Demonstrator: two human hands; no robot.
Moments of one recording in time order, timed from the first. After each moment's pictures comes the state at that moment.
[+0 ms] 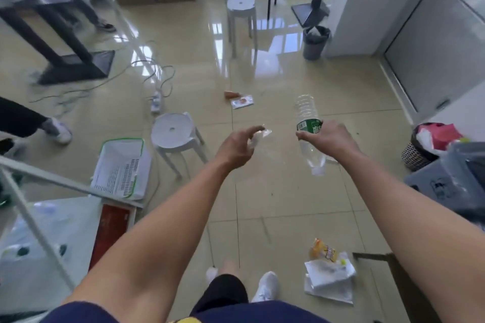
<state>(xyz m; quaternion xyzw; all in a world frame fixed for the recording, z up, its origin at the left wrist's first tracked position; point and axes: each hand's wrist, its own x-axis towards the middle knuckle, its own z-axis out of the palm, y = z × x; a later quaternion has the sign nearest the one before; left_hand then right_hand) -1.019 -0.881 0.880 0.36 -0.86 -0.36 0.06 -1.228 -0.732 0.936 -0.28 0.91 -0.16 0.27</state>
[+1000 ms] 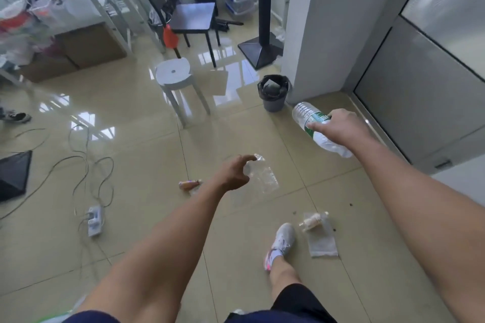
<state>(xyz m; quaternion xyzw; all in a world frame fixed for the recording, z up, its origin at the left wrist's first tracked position) -1.639 -1.344 0.830 0.28 -0.87 -0.36 -0.15 -1.870 -1.158 0.931 -0.17 0.95 -0.16 0.22</state>
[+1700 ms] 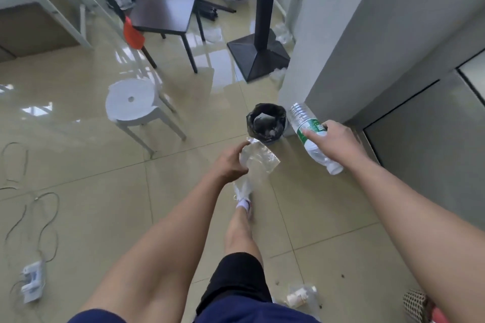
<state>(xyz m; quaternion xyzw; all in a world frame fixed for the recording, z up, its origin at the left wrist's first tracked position) -2.099 -1.665 0.715 0.34 -0.82 -0.44 -0.11 -2.308 -1.478 0.809 -0.18 0.93 -0.18 0.27</state>
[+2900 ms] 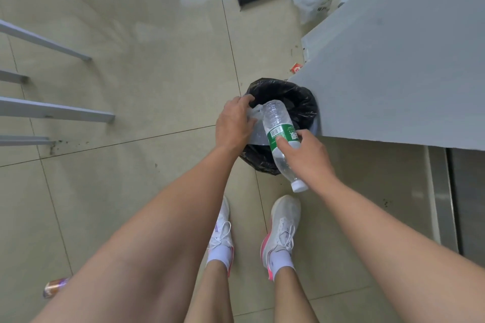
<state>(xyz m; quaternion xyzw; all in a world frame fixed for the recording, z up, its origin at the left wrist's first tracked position) -2.450 -1.859 0.183 0.43 -0.83 -0.35 -0.05 -2.534 -1.709 0.274 -0.09 0.89 -0.16 0.42</state>
